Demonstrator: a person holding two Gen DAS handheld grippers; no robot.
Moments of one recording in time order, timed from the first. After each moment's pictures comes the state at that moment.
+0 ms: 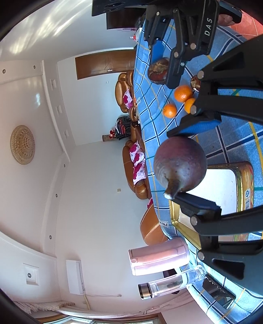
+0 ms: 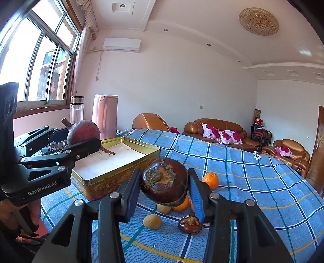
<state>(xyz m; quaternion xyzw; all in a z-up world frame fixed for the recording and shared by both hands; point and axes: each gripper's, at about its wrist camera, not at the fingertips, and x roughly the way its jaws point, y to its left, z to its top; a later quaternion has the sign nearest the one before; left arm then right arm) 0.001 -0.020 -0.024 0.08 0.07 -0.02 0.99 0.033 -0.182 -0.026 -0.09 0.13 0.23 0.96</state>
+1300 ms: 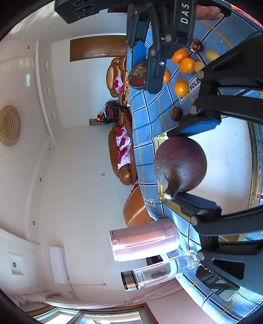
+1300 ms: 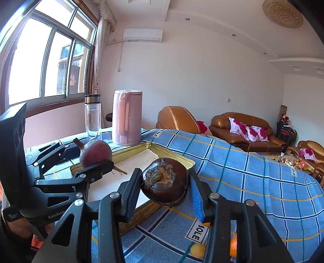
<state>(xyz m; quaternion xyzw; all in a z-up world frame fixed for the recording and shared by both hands) 0.045 0.045 -0.024 0.05 0.13 0.04 0.99 0.109 -0.093 0.002 -0.10 0.18 0.33 0.92</state>
